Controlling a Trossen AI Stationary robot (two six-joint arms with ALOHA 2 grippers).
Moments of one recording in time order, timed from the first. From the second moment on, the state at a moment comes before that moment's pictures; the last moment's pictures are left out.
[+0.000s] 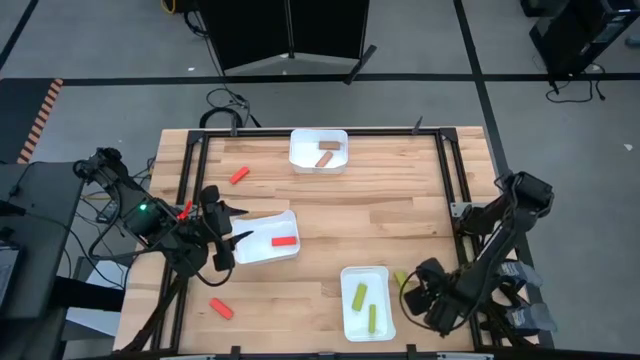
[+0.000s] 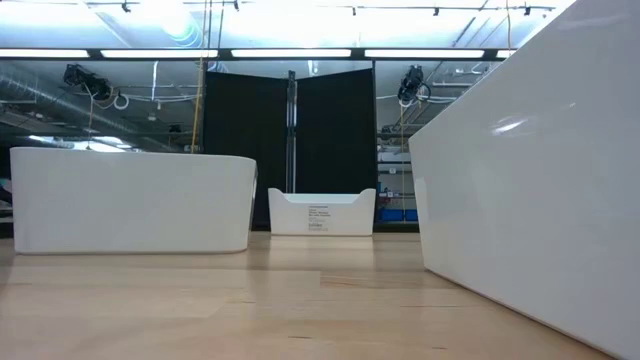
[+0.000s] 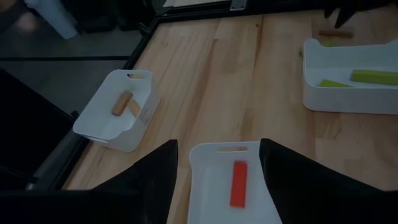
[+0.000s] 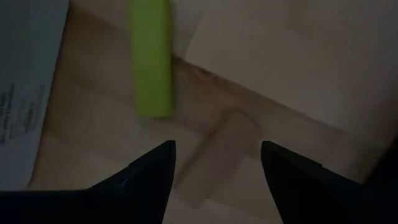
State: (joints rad) left arm -0.71 1.13 1.25 -1.09 -0.88 -0.61; right arm 0.95 1.61 0.99 -0.96 0.07 2.15
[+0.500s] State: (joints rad) left arm -0.71 1.13 1.25 -1.09 -0.88 -0.61; right arm 0.96 1.69 0.99 -0.91 0.01 2.20
